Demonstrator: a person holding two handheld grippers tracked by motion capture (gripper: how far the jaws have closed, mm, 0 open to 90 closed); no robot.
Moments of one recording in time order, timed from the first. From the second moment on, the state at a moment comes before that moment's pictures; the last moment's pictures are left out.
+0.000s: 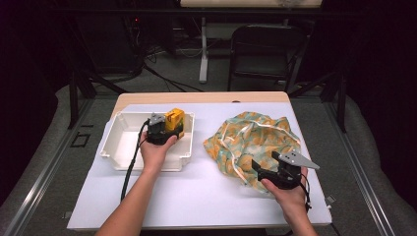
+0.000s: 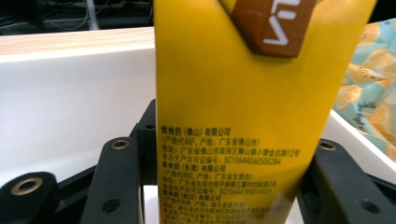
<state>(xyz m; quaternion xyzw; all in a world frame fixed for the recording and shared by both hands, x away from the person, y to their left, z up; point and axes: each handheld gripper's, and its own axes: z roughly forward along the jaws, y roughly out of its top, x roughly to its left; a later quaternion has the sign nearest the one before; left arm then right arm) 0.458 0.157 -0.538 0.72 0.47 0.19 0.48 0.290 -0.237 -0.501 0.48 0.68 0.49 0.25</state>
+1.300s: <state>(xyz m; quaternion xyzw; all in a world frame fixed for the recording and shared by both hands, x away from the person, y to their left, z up) 0.429 0.162 -0.535 0.74 0.49 0.19 0.43 0.292 -0.241 -0.507 0.49 0.68 0.48 0.25</state>
